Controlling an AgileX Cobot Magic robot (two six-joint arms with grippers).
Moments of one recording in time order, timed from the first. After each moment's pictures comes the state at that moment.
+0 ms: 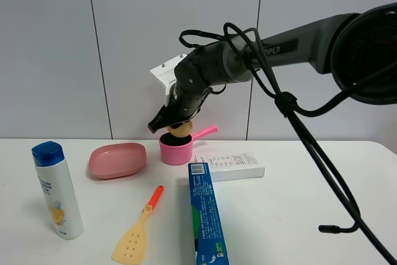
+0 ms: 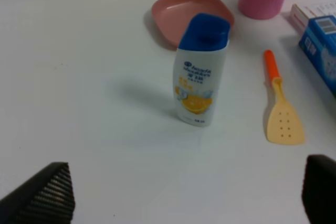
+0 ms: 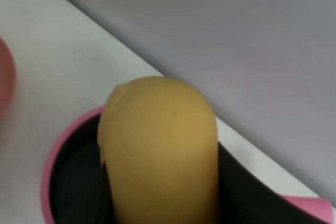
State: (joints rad) left arm 0.11 -0.01 -0.51 -0.22 1.06 0.17; right arm 0.64 2.47 -2.11 -0.52 0.46 0.12
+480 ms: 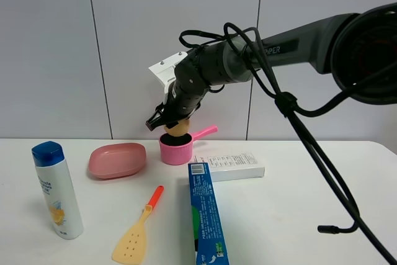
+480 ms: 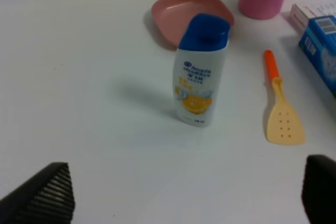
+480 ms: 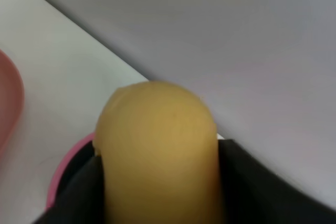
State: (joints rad) left arm 0.11 -0.01 -0.51 -0.22 1.06 0.17; right arm 0.64 2.47 -2.11 -0.53 0.44 0.12
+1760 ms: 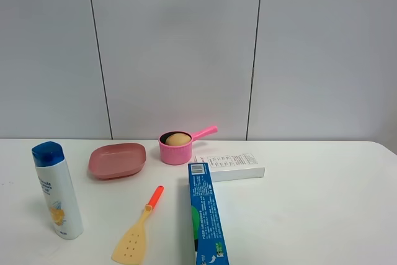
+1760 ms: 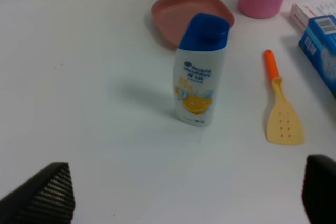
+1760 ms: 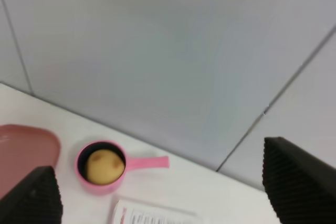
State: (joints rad) left arm 0.11 -0.01 -0.51 -0.22 1.06 0.17; right arm 0.74 1.67 -2.11 -0.40 1.09 0.11
